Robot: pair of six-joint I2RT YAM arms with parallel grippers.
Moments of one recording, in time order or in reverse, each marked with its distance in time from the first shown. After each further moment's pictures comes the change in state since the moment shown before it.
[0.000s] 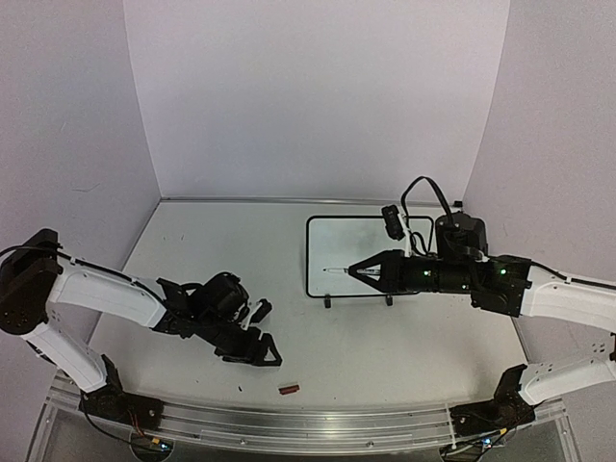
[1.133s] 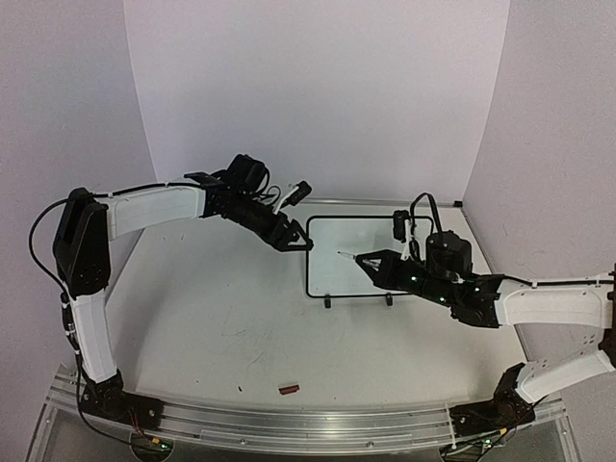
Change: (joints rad) left arm 0.343 0.408 0.941 -0.361 0.269 0.777; right arm -0.063 0.112 -0.176 0.380 0.249 -0.025
